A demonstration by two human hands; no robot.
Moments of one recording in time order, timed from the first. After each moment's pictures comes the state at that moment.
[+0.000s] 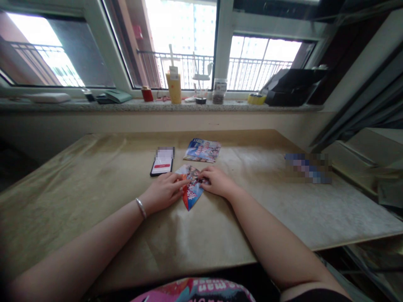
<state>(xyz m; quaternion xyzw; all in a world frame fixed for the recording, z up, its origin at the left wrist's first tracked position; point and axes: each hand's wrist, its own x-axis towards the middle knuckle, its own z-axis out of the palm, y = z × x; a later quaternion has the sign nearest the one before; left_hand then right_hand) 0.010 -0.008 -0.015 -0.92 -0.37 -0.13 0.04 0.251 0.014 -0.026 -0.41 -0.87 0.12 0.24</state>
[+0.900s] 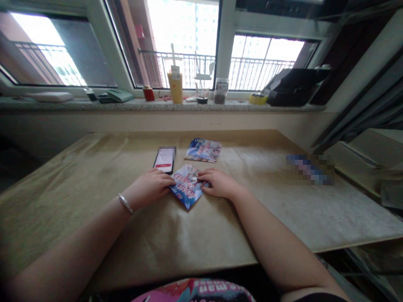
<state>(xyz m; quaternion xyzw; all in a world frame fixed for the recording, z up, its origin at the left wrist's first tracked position) -0.017 -0.003 0.015 -0.92 -0.37 -0.01 0.09 0.254 0.009 -0.016 -0.37 -0.91 0.11 0.16</state>
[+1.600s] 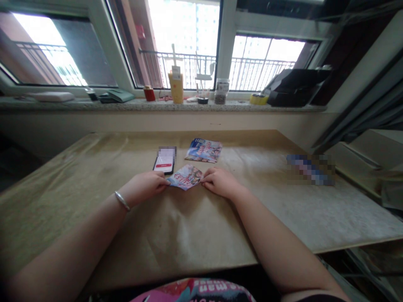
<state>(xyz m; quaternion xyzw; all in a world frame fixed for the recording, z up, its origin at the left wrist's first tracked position) -0.027 0.004 0.020 -0.90 -0.44 0.06 0.04 0.255 0.007 -0.012 -0.41 -0.90 0.08 0.15</state>
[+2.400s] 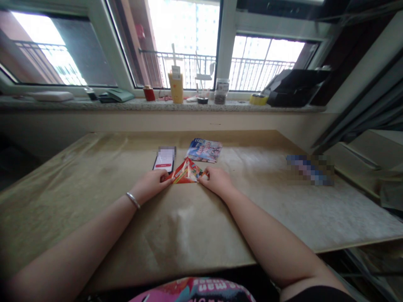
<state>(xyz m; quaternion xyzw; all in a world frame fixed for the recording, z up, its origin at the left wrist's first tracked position) -0.015 0.013 0.000 -0.79 -0.60 -0.06 -0.07 0.229 0.010 -0.017 -0.64 -0.75 0.08 0.16</state>
